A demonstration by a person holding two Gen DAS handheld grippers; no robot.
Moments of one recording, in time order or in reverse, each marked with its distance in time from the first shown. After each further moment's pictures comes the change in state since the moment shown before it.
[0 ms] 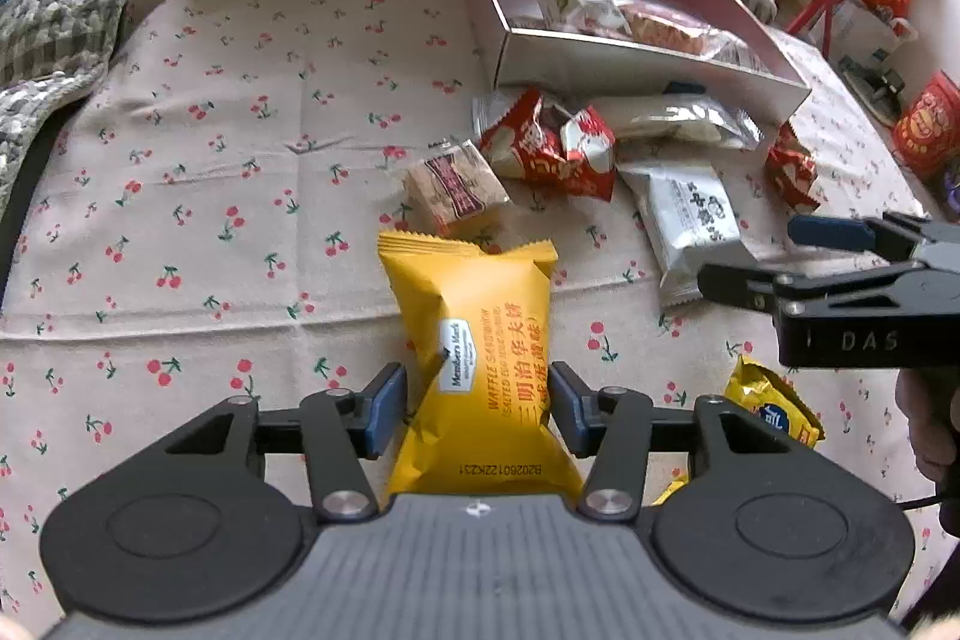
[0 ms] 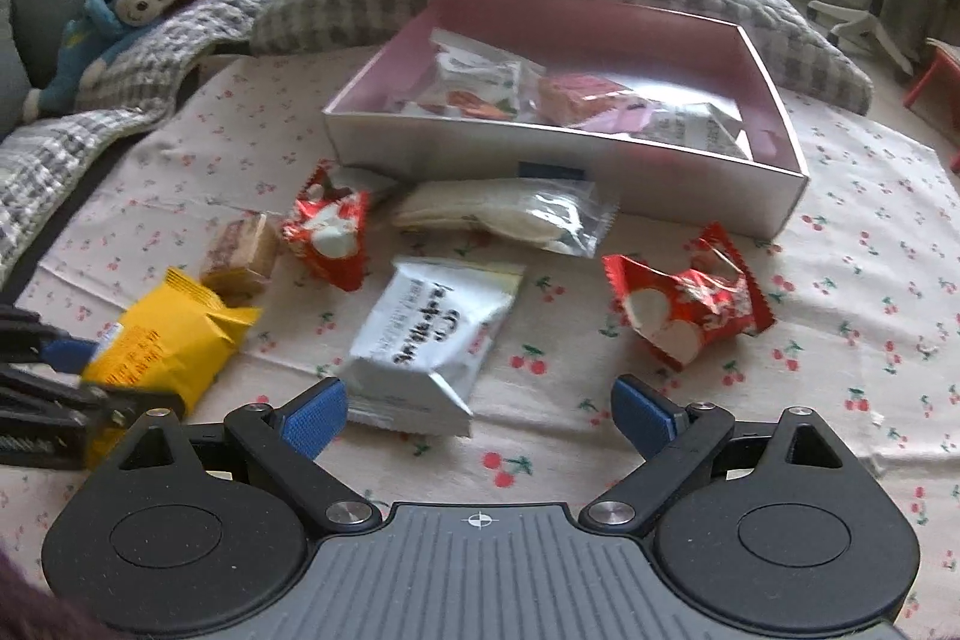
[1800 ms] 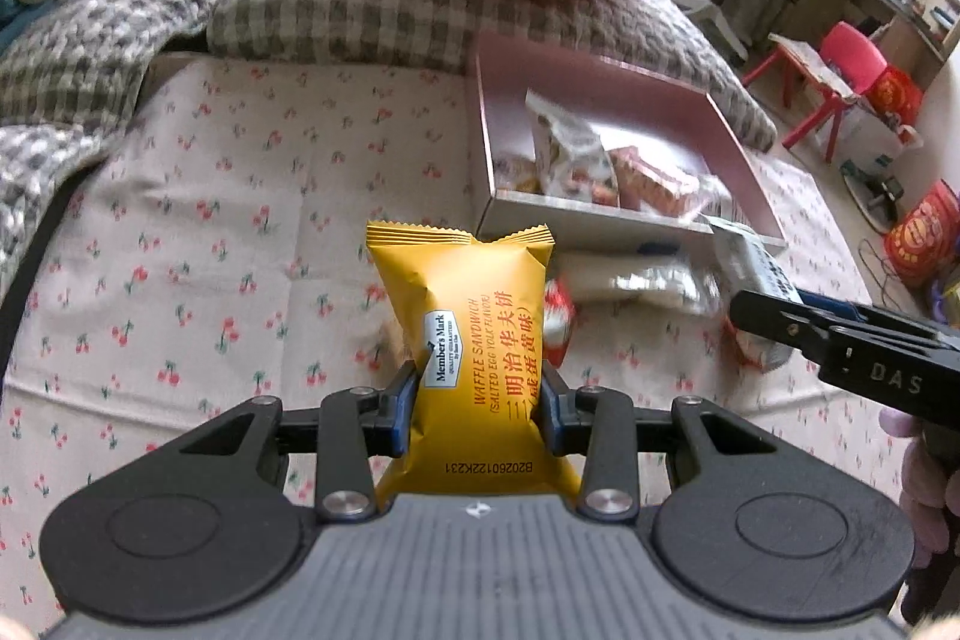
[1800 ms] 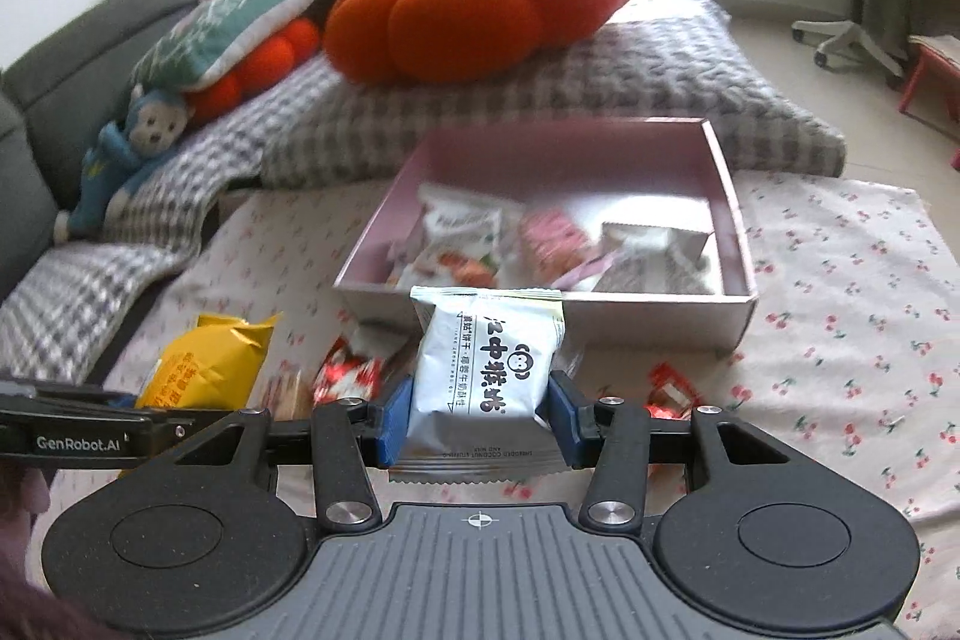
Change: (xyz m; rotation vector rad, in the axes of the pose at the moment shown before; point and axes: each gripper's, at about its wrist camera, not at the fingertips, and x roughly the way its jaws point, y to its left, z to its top) left arm -0.030 -0.010 0.052 -0.135 -0.140 -0.016; right arm -0.044 -0.031 0.048 0.121 -0.140 0.068
